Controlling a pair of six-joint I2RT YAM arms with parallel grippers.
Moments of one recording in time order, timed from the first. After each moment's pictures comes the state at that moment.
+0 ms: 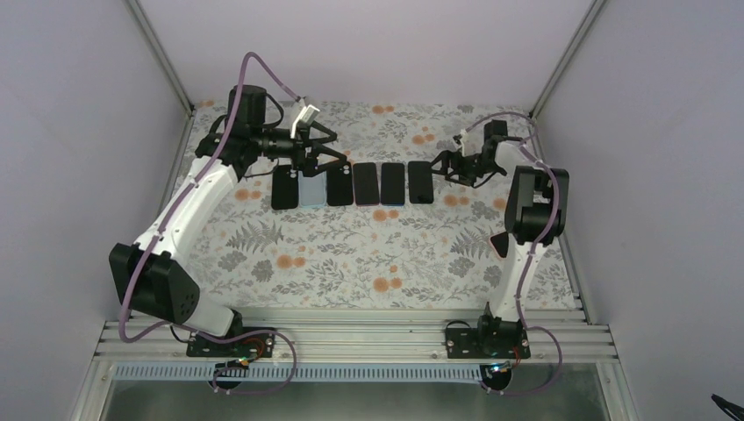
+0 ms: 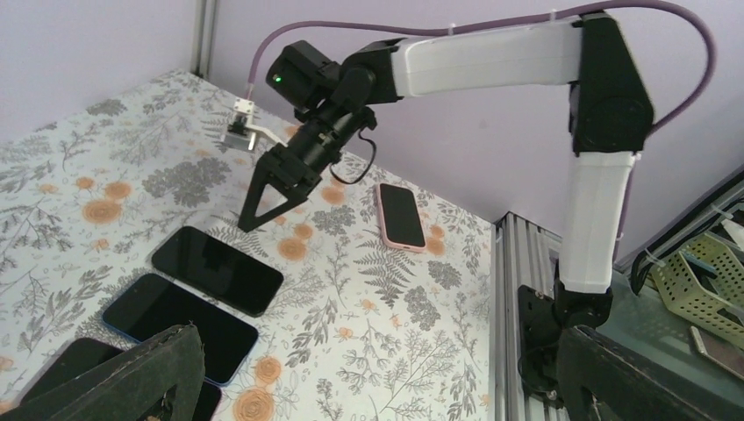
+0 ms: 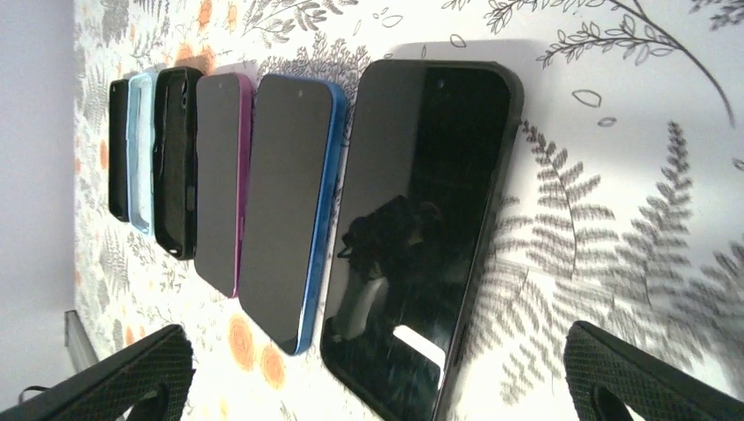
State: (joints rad) left arm -0.28 1.48 1.43 -0.50 1.07 0.09; right arm -0.07 2.17 1.59 -0.74 -0.82 -0.07
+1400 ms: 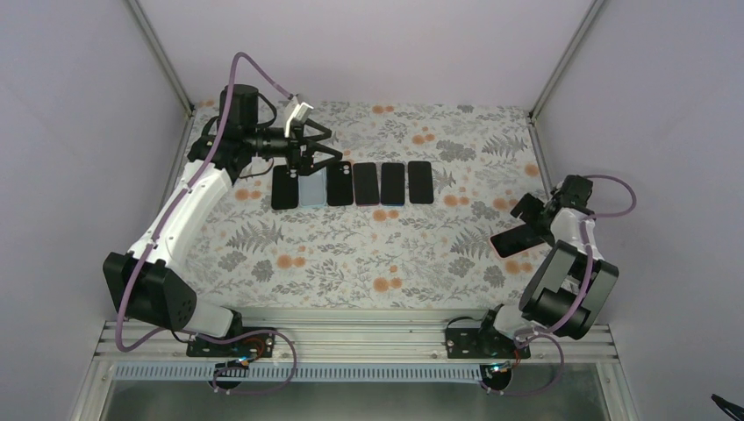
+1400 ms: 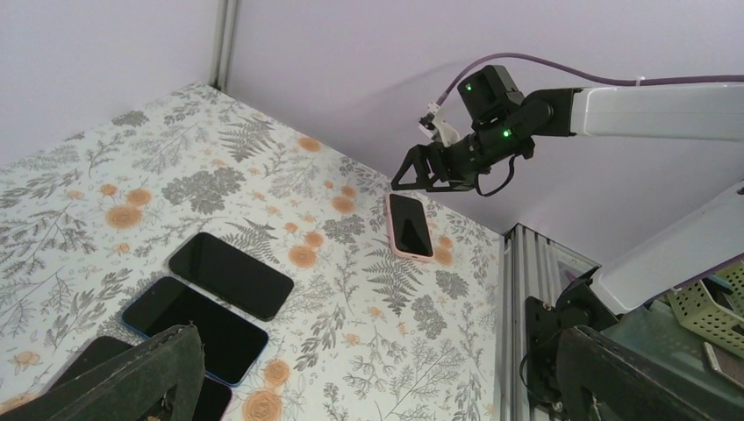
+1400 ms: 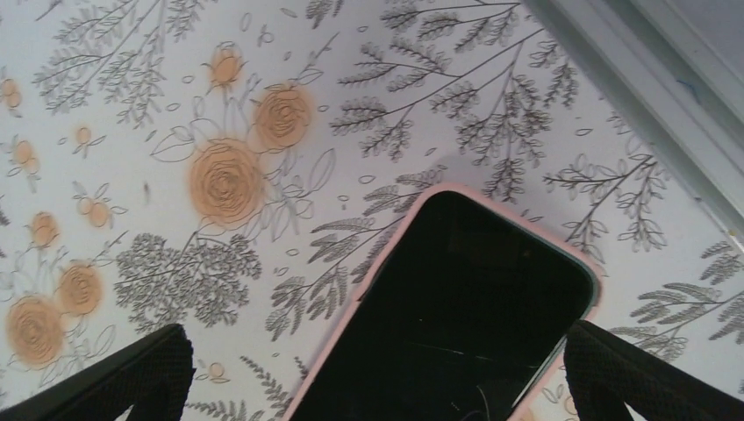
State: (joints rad) left arm -0.26 1.43 1.42 -0.49 1.05 0.06; right arm -0.51 1.43 0.87 -0.54 -0.16 0.21
